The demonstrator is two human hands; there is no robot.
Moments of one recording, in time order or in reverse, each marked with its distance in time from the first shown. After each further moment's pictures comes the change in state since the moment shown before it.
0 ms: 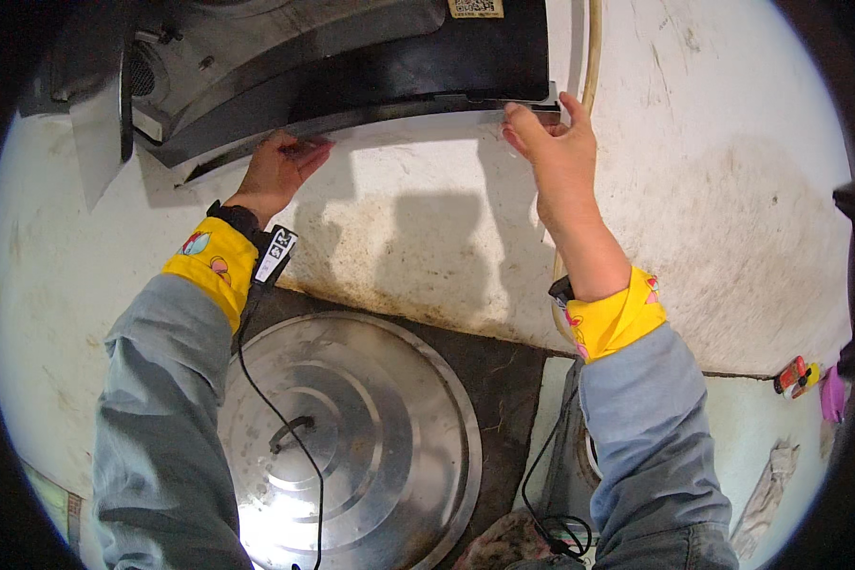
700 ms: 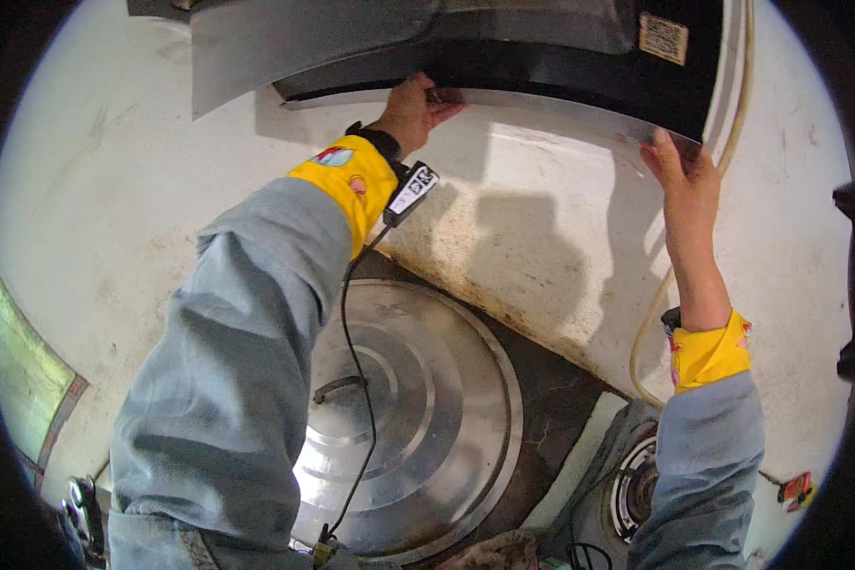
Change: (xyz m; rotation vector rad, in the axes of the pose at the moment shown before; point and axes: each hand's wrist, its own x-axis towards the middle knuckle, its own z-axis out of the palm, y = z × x) left_hand 0.024 0.009 0.006 0.051 0.140 0.230; right_hand 0.002 -0.005 -0.005 -0.197 -0.112 -0.187
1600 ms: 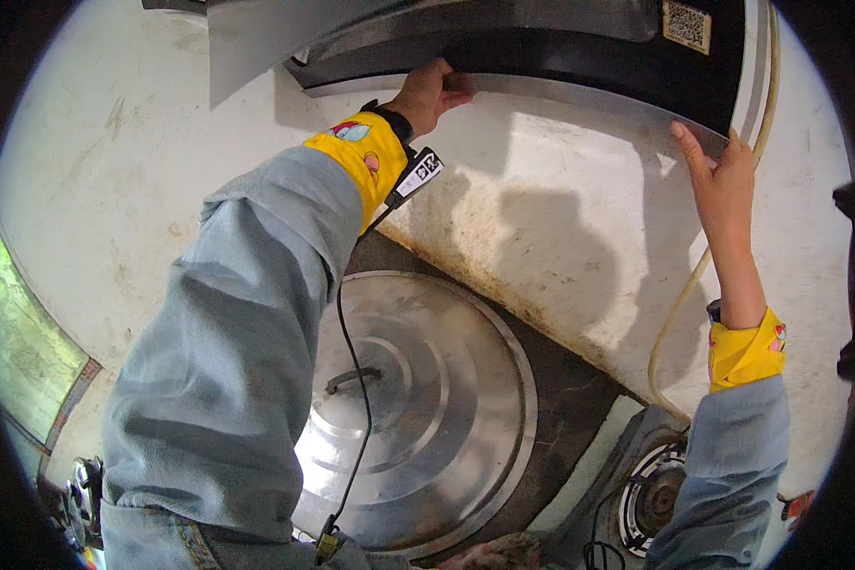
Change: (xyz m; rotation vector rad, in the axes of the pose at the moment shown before) left_hand 0.005 0.004 0.008 0.256 -0.056 -0.026; right_hand 0.009 0.010 -0.028 -0.698 0.040 -0.189
